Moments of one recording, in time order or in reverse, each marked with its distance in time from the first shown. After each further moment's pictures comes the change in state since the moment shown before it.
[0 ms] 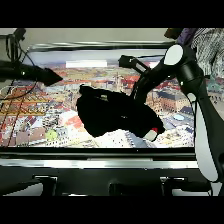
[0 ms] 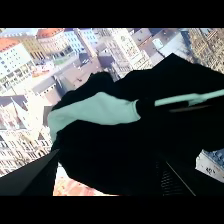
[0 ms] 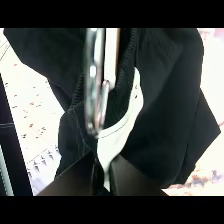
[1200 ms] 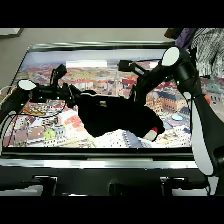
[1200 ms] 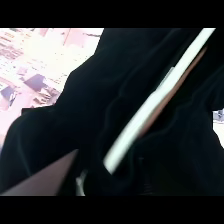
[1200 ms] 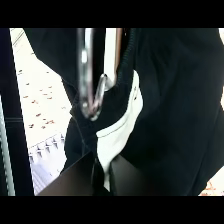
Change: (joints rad) left arm -0.156 -0.124 -0.294 -0.301 0.214 0.835; right arm -0.013 -0.048 0.000 0.055 0.036 -0.092
